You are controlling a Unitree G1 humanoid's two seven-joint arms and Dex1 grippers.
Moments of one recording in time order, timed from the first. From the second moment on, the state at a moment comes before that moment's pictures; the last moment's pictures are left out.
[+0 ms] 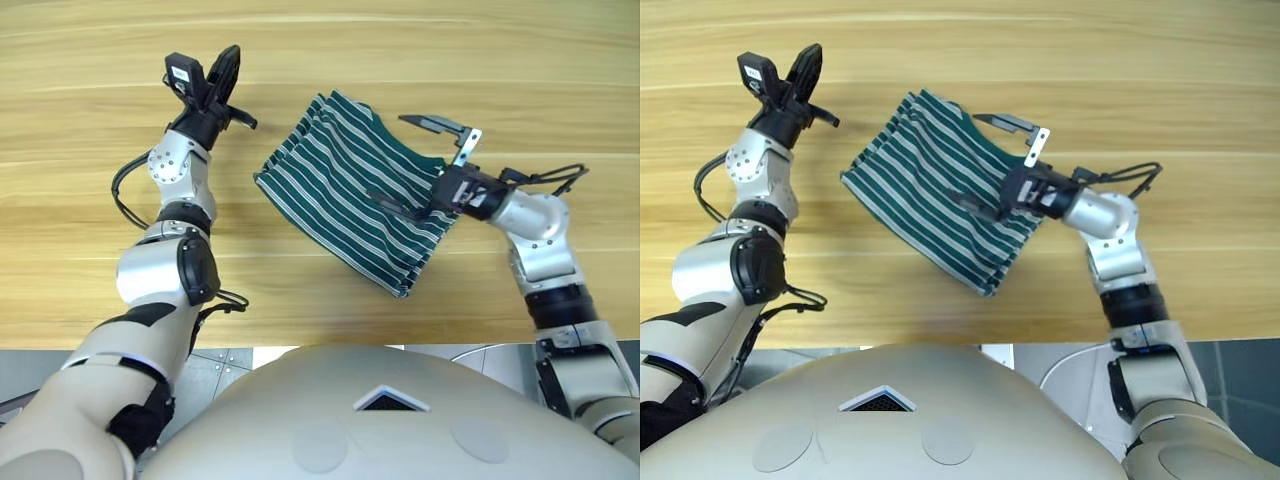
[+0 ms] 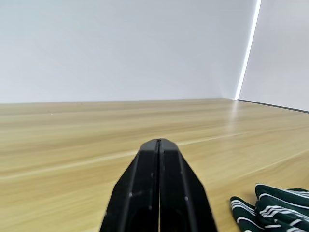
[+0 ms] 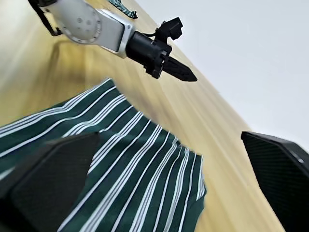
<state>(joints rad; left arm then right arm) -0.66 0.22 0.33 1.28 -0.17 -0.70 -0.76 -0.14 -0.49 0.27 0.18 -0.08 -0.57 0.70</state>
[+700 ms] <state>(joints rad) -0.63 0.20 0.32 1.28 -0.18 -0.71 -0.75 -0.66 -0.16 0.49 1.12 -0.48 -0.59 0.00</state>
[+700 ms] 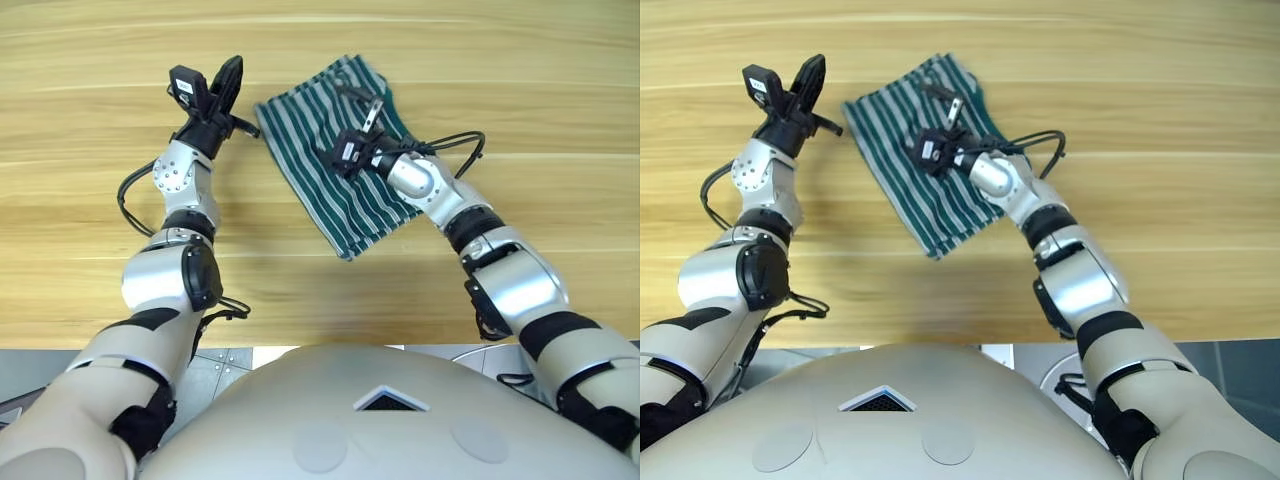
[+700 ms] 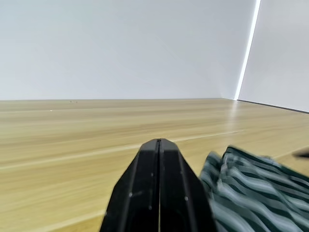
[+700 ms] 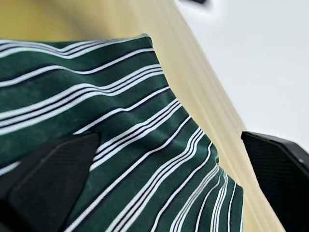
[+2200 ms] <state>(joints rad) -0.60 0.16 0.29 1.28 -0.18 -0.74 -0.76 -0.06 -0.56 0.30 0.24 -0.39 -0.53 0.25</state>
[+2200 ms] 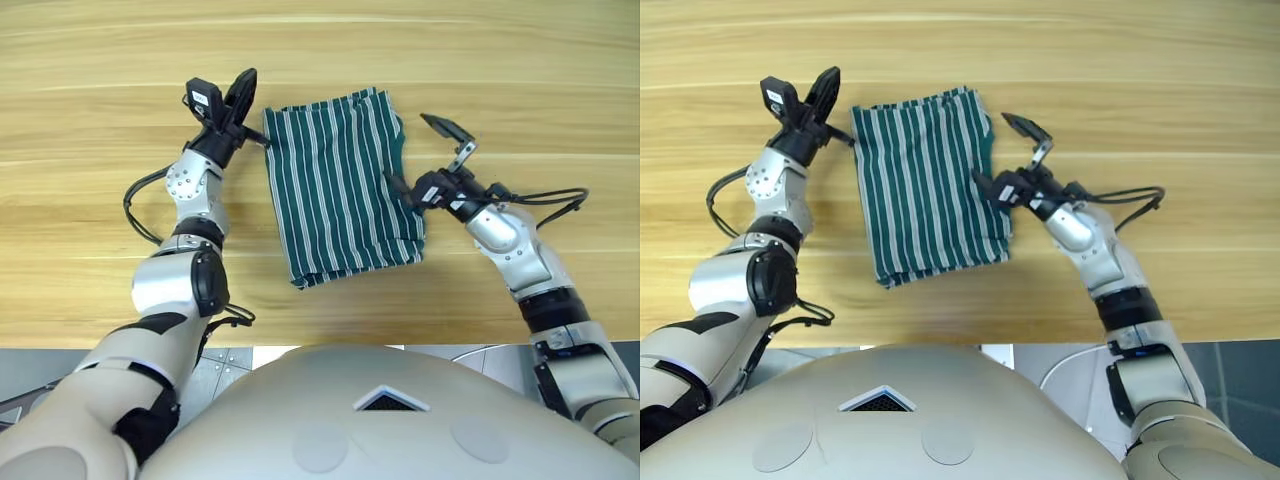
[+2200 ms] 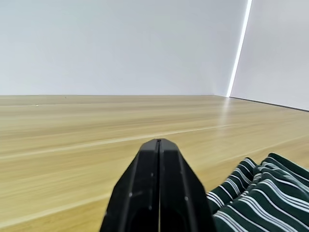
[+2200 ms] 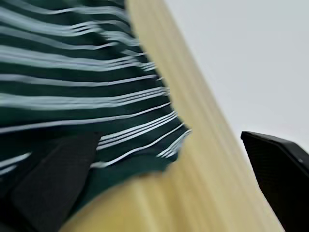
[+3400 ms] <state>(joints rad) -0.35 0.27 0.14 0.67 -0.42 -0.70 -1.42 0.06 -0.80 -0.03 0.09 -0.02 -0.58 0.52</state>
